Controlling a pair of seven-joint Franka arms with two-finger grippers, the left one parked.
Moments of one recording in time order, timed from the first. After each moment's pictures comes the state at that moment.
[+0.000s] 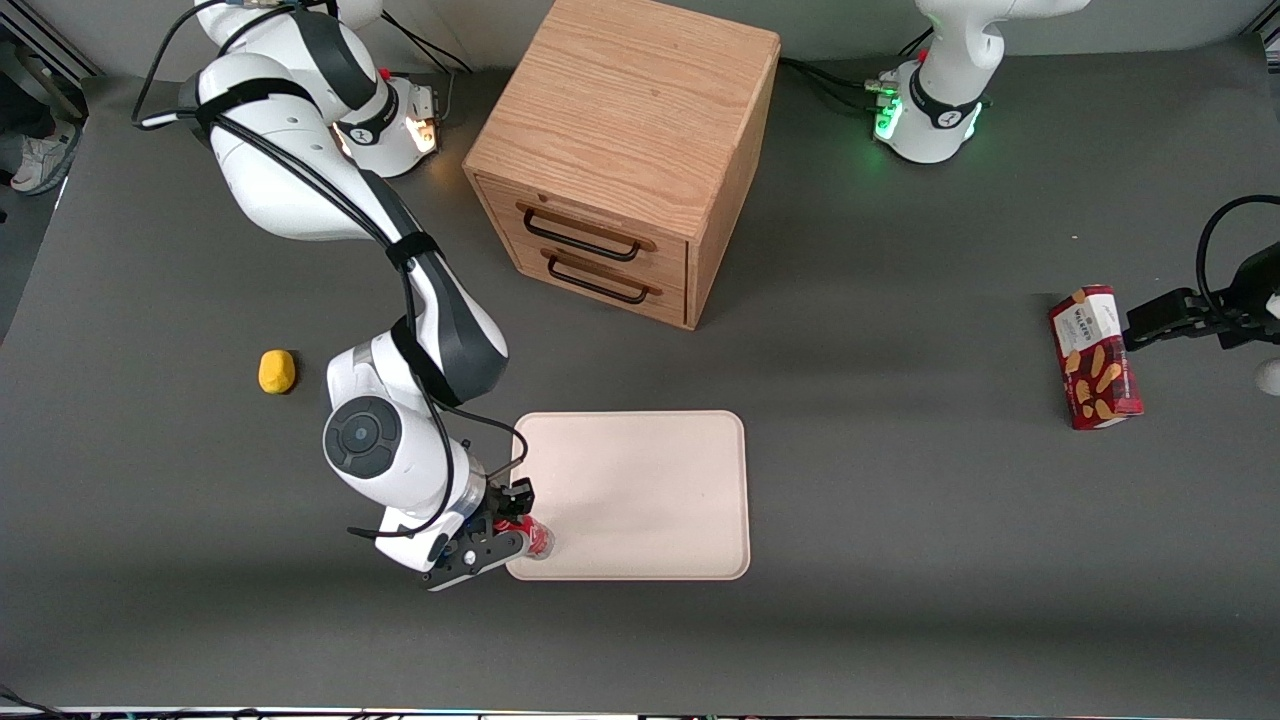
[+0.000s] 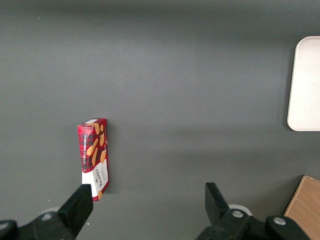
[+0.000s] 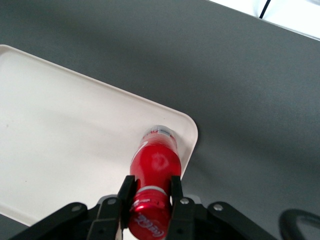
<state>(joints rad) 0.31 0.94 0.14 -0.94 -0.08 2.00 0.07</state>
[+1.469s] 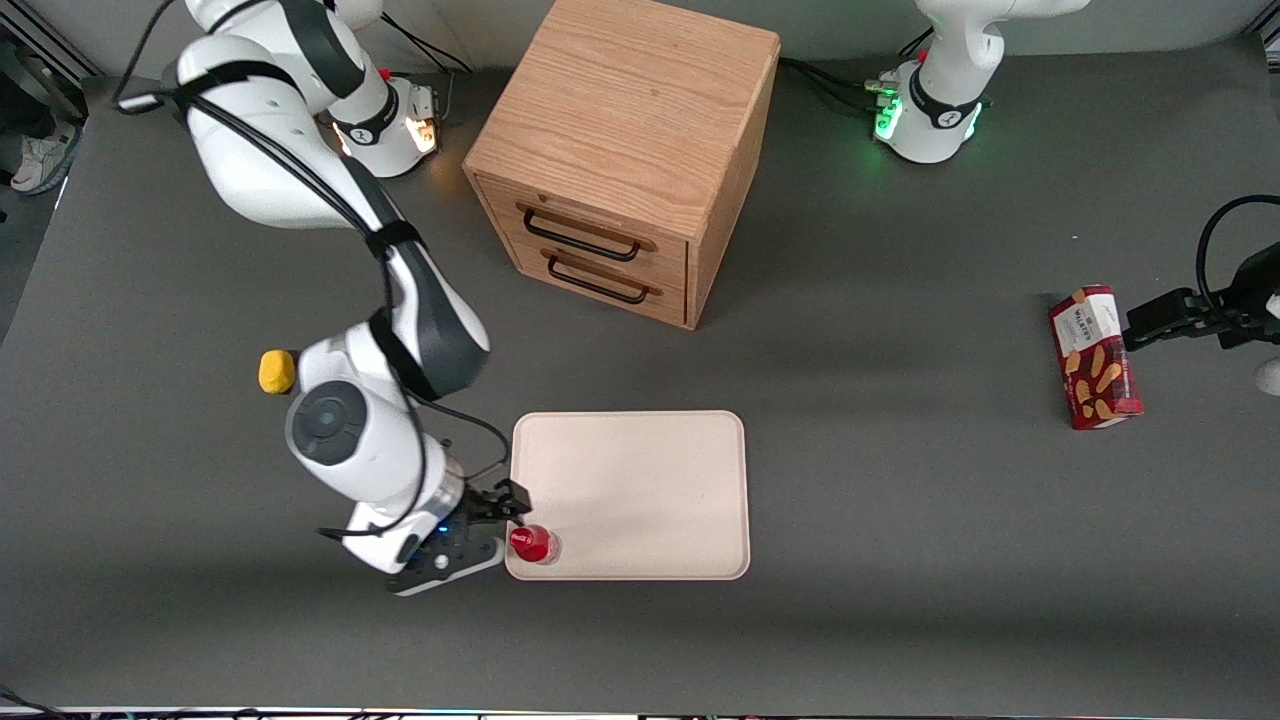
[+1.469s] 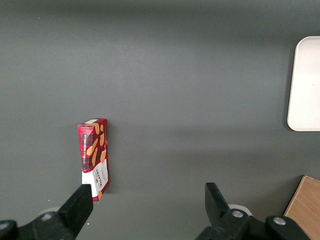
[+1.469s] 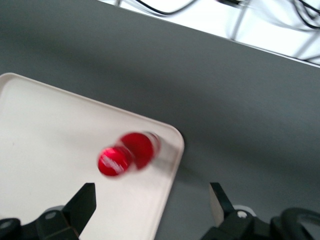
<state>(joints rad) 0.27 0.84 0.13 -0.98 -0.08 1.99 0.10</state>
